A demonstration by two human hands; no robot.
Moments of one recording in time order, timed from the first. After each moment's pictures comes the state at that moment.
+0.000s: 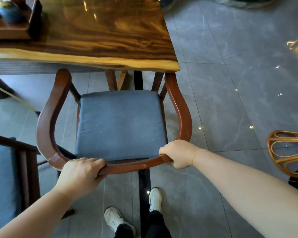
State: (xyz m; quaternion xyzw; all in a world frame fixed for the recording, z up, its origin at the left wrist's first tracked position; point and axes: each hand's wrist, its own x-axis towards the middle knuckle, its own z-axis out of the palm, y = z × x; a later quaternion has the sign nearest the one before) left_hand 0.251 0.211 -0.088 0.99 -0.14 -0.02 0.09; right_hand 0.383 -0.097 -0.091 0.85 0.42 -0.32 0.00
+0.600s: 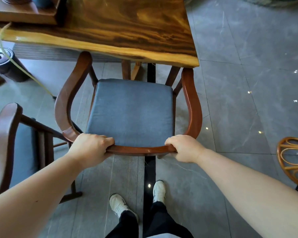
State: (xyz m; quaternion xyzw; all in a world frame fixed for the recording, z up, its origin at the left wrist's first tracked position) left_hand 0.263 0.252 -0.088 0.99 -0.15 -0.08 0.03; right_hand 0.364 -0.065 -0.098 0.89 0.34 -0.30 -0.08
